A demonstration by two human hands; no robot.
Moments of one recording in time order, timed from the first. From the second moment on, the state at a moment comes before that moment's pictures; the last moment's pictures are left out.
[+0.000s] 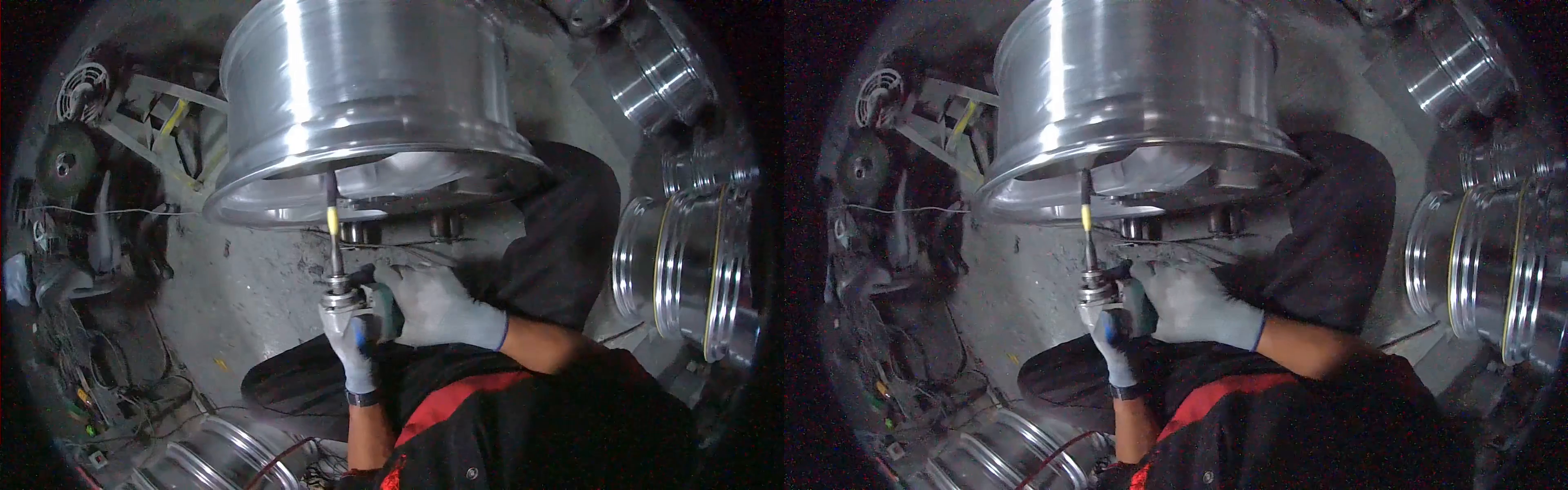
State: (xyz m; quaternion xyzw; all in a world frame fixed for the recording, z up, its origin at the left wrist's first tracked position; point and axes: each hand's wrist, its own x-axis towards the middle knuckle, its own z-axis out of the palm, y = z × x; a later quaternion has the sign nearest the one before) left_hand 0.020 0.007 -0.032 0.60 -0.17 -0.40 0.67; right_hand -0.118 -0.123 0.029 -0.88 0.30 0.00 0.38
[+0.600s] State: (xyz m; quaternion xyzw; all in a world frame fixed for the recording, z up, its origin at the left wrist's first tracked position) left_hand 0.023 0.011 -0.046 0.49 -0.16 -0.42 0.75; right_hand -0.106 -0.114 0.012 -0.90 0.29 -0.05 0.33
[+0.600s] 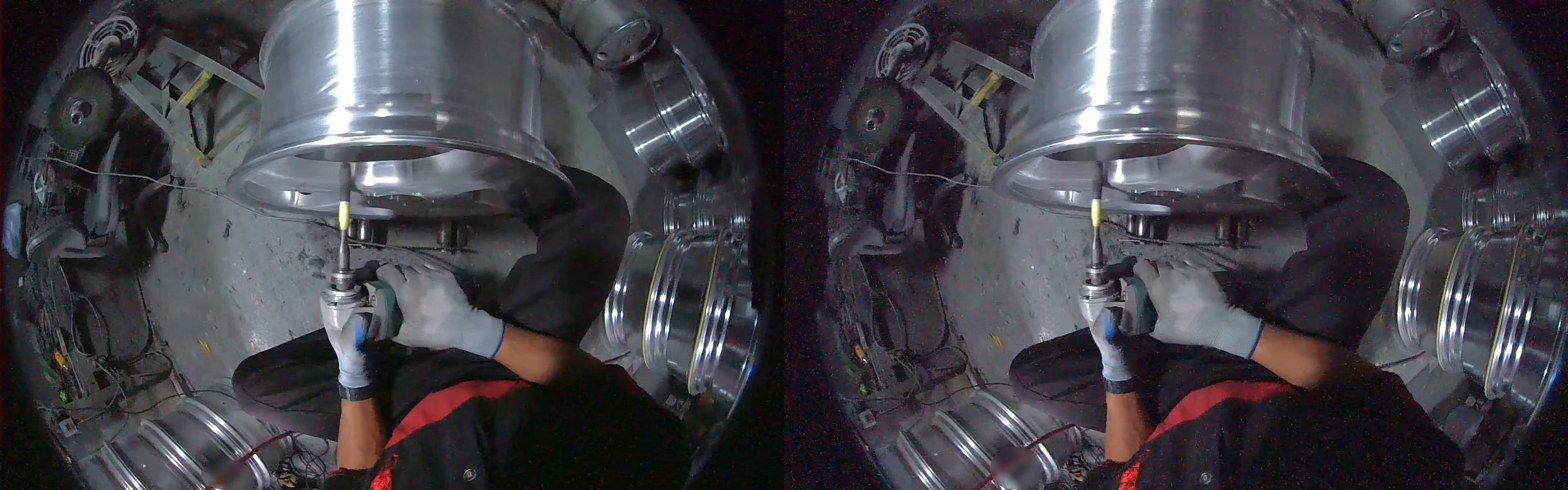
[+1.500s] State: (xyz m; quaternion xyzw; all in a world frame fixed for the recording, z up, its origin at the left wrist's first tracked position) left_hand 0.118 -0.046 0.086 0.68 -0.29 -0.02 0.68; right_hand -0.163 -0.100 0.021 -0.89 0.26 -0.10 0.36
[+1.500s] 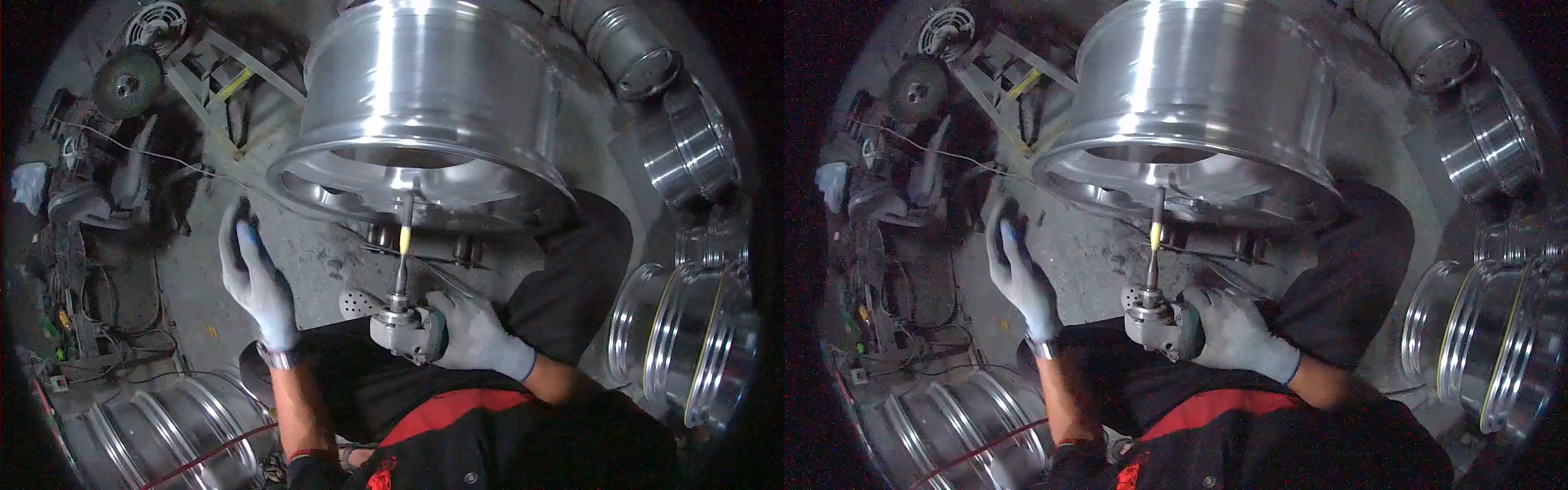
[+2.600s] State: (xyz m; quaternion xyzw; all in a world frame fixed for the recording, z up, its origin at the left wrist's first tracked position) left_hand 0.196 -0.092 0.040 0.73 -0.46 0.06 0.51; right_hand -0.144 -0.103 0.026 -0.89 0.19 0.00 0.41
